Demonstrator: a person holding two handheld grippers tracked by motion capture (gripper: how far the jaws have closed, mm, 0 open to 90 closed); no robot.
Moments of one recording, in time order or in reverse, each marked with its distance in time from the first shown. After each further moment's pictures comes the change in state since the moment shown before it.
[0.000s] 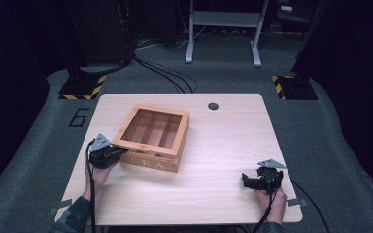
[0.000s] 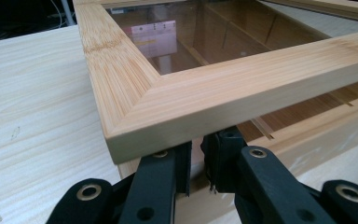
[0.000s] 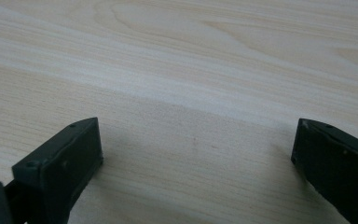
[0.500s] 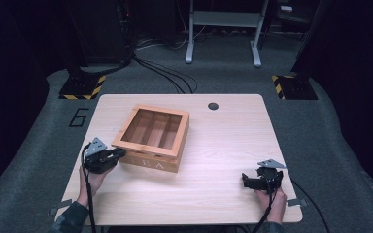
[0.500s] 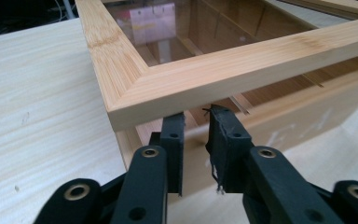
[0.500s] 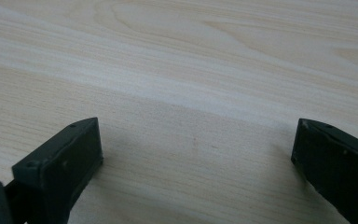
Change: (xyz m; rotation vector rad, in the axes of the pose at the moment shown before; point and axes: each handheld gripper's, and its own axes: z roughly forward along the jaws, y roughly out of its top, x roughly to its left) left arm -0.010 -0.003 -0.023 0.034 -0.001 0.010; right arm 0.000 0.000 0.000 0.000 0.000 0.000
